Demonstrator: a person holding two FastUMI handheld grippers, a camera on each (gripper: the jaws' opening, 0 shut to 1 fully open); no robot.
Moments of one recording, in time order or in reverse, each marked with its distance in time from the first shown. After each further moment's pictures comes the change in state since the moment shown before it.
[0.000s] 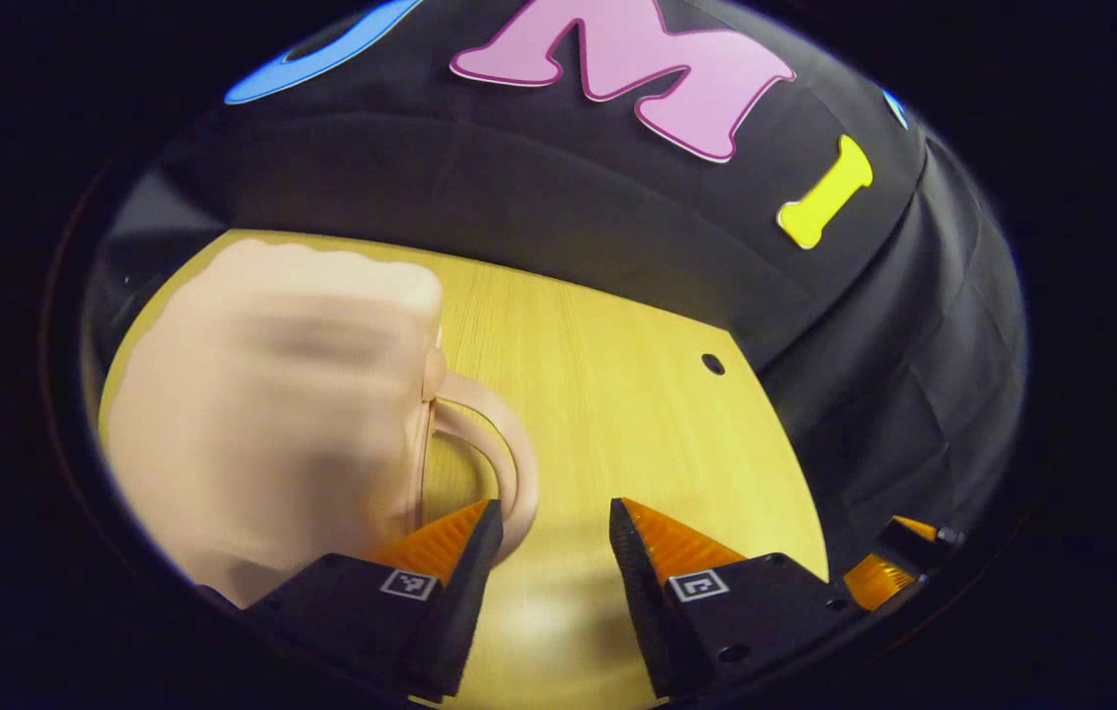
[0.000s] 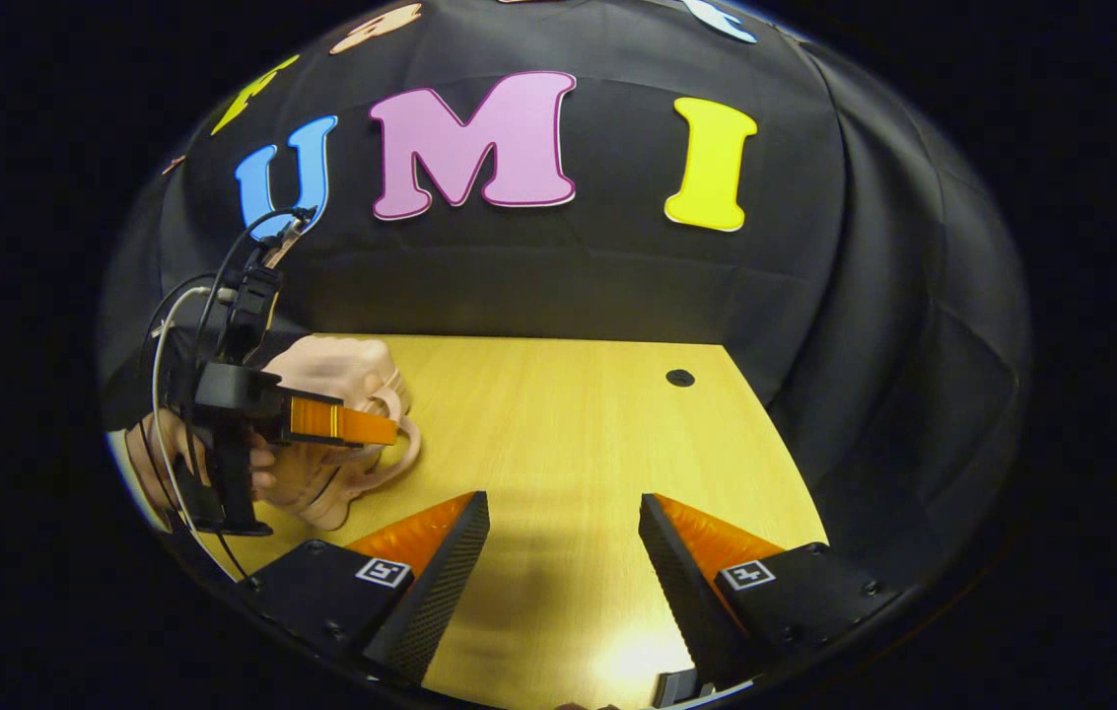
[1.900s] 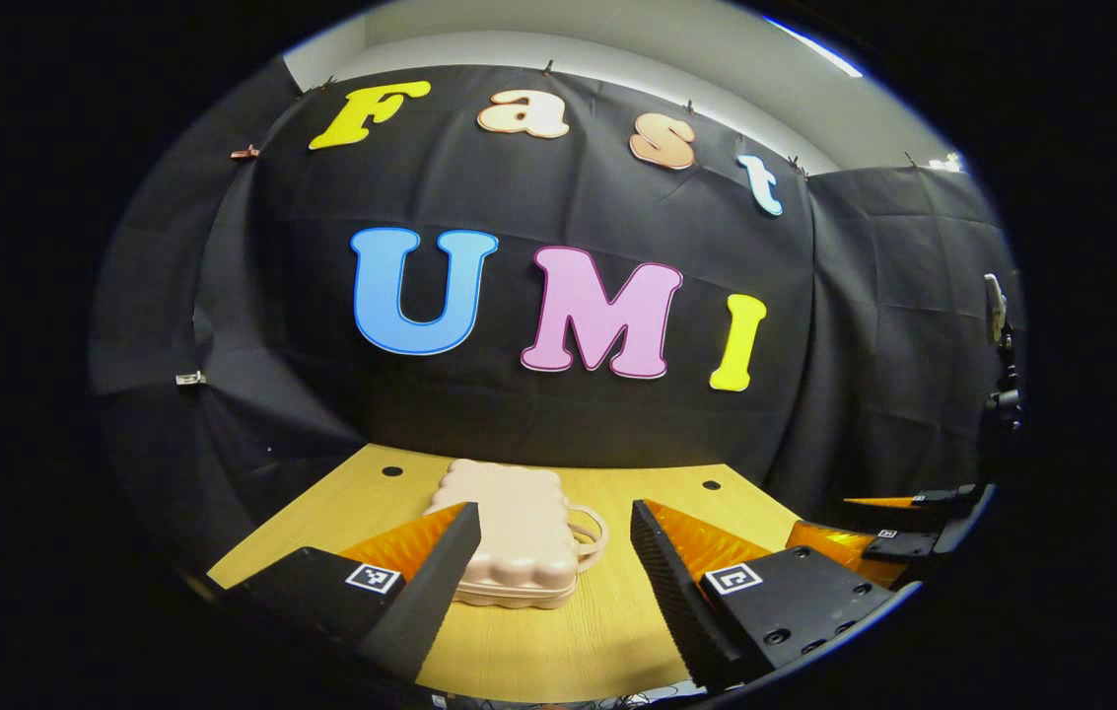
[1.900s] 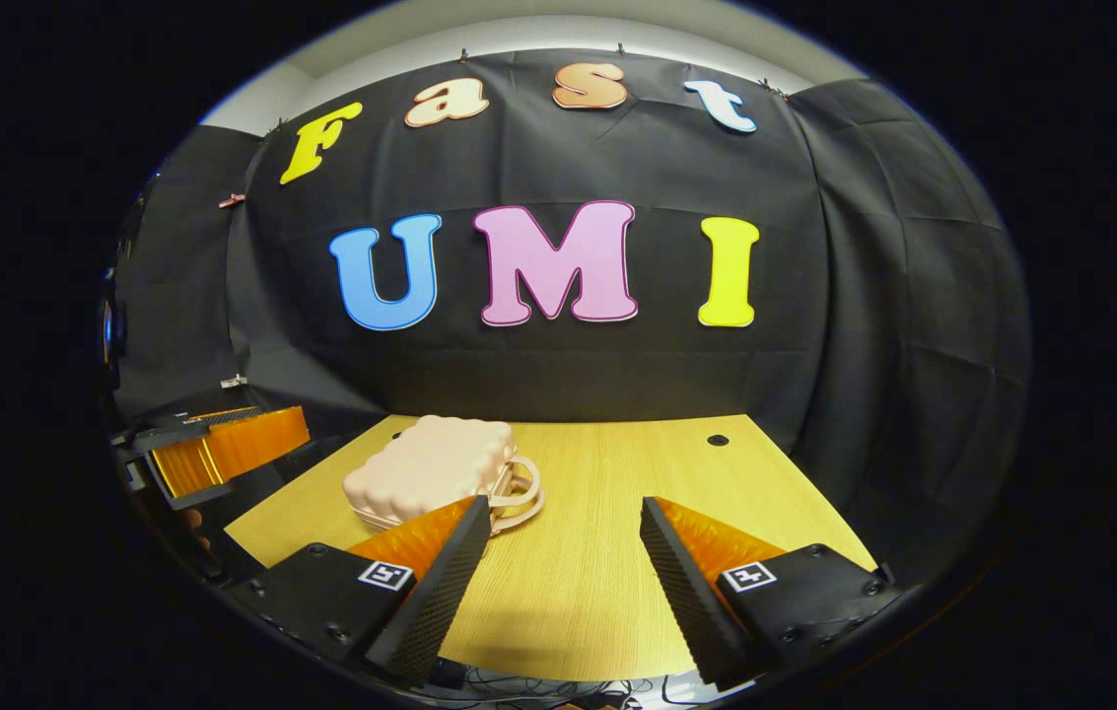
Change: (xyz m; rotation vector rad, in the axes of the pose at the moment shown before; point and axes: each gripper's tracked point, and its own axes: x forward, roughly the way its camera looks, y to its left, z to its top) left arm -0.333 0.023 -0.013 0.350 -0.642 0.136; right arm -0.172 0.127 0.017 0.044 -0.299 0.034
